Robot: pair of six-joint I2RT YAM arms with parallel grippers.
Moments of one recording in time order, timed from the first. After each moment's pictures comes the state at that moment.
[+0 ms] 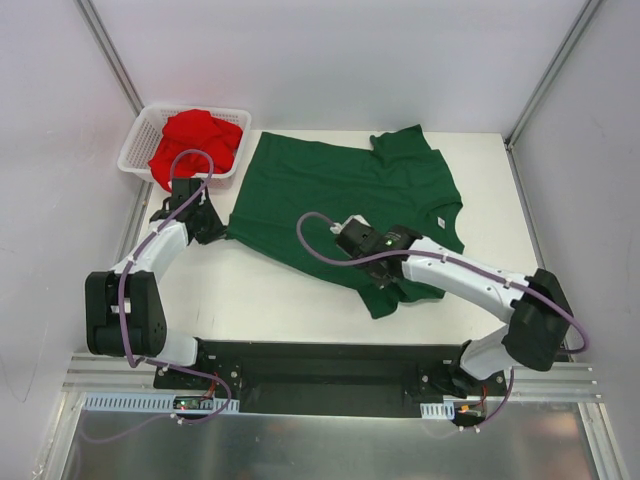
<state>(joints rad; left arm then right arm) 0.01 1.44 0.91 -0.42 0.10 -0.50 0.97 1.50 1.18 -1.02 0.46 0.17</state>
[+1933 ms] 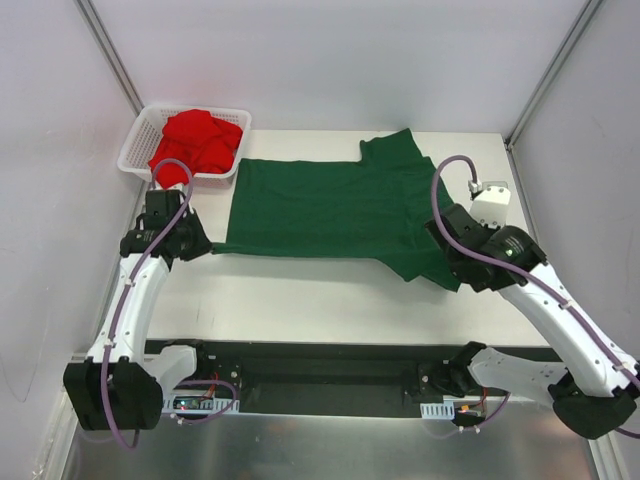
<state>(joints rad) 0.03 1.03 0.91 -0.80 0.14 -0.41 0.72 1.03 1.31 -1.43 0.95 0.74</state>
